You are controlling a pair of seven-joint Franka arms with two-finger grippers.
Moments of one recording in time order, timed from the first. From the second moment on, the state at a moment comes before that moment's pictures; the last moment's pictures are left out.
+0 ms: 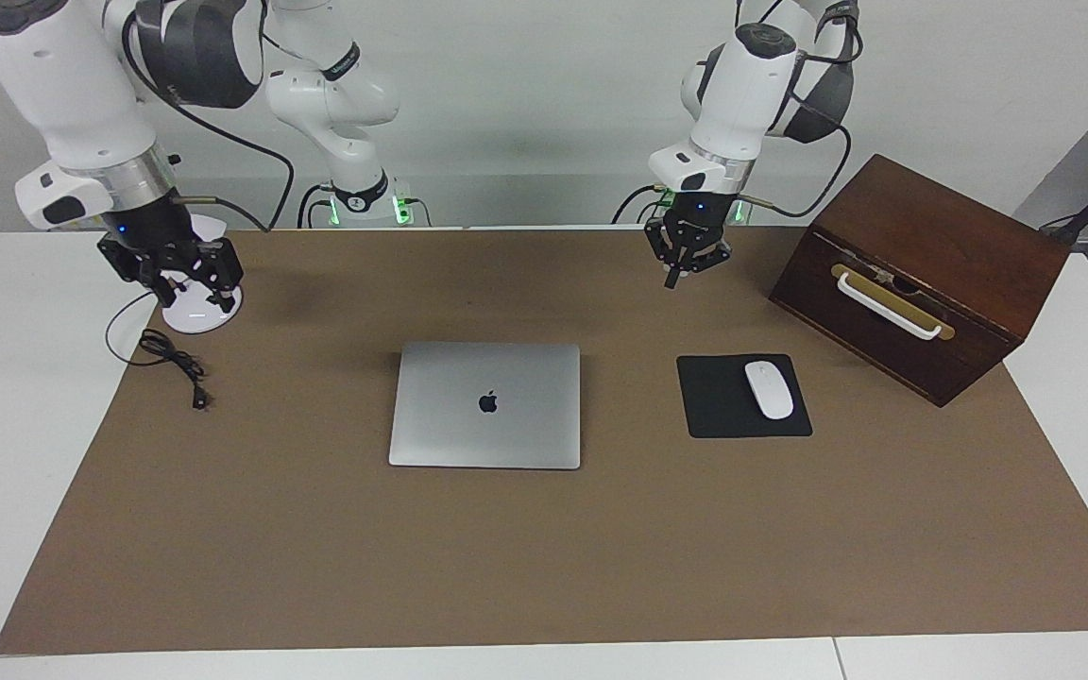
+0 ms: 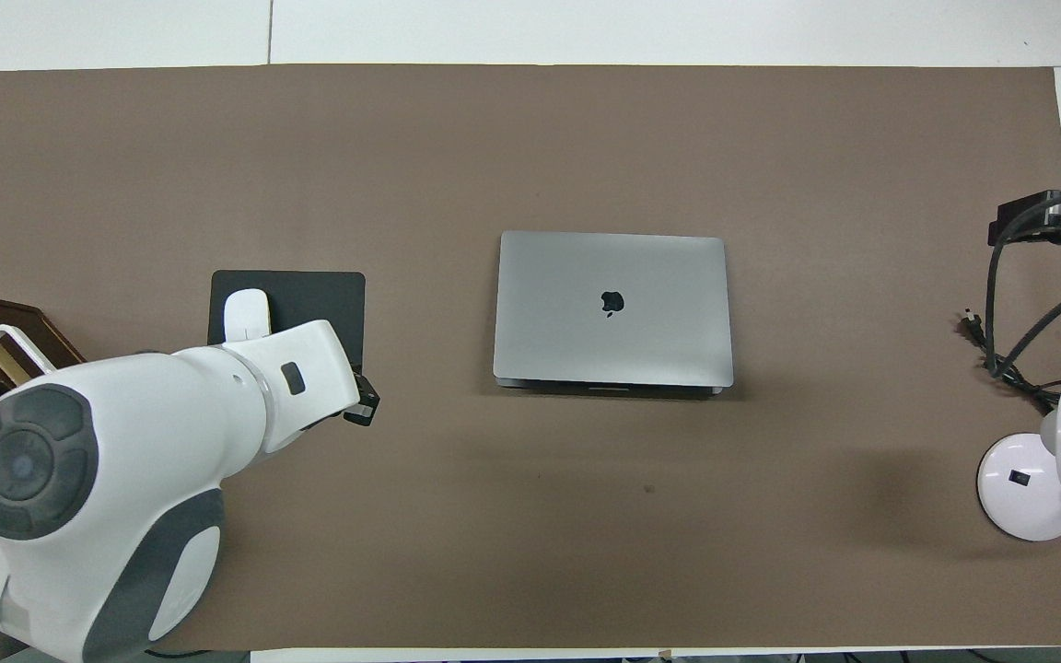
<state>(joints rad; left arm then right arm) -0.56 -0.27 0.08 -2.19 -0.05 2.15 0.03 -0.02 -0.02 -0.05 -1.67 -0.01 1.78 0.07</state>
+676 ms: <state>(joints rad) -0.35 -0.27 0.09 -2.05 -0.05 1.97 0.03 -0.02 -0.07 -0.03 -1.64 -0.01 1.71 0.04</state>
